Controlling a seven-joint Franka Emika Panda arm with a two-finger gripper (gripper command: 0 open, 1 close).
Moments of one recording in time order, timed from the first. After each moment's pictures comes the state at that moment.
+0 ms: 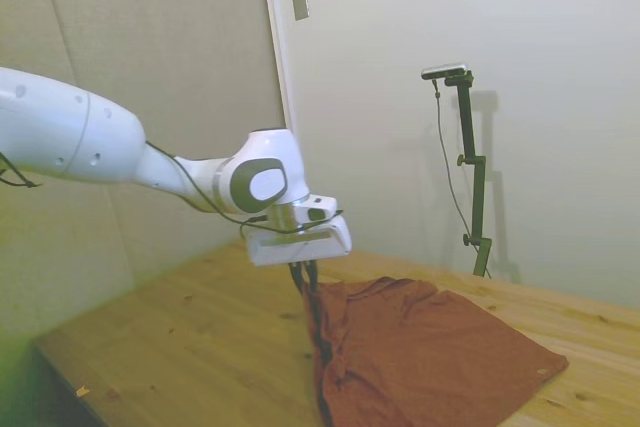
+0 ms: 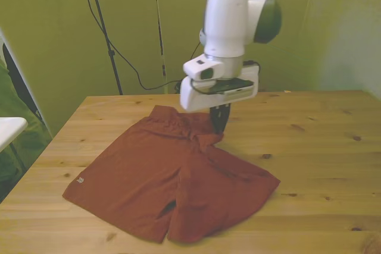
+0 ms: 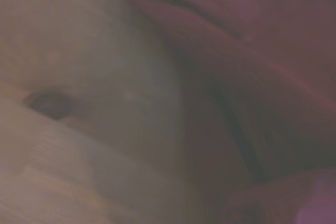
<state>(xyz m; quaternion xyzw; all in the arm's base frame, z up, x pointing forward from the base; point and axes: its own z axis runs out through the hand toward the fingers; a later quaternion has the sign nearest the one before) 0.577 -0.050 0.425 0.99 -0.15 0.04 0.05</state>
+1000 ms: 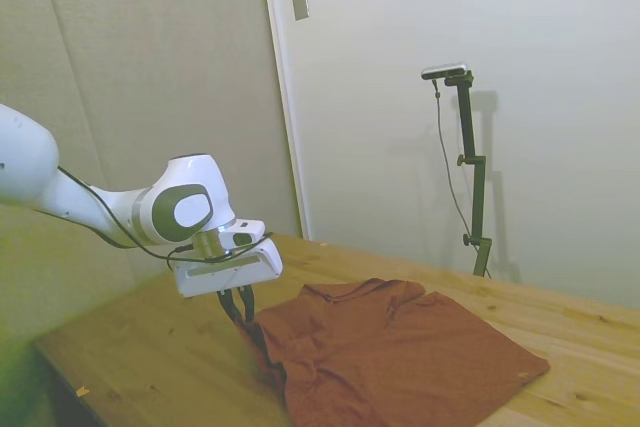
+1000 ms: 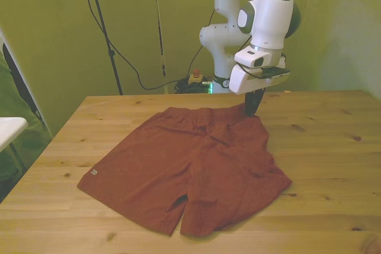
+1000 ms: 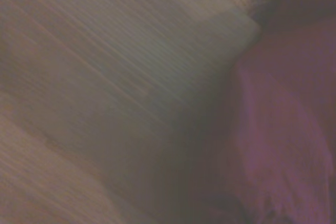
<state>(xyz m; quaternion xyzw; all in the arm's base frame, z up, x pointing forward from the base) 0.484 0.030 0.402 0.99 -0.11 0.05 0.06</state>
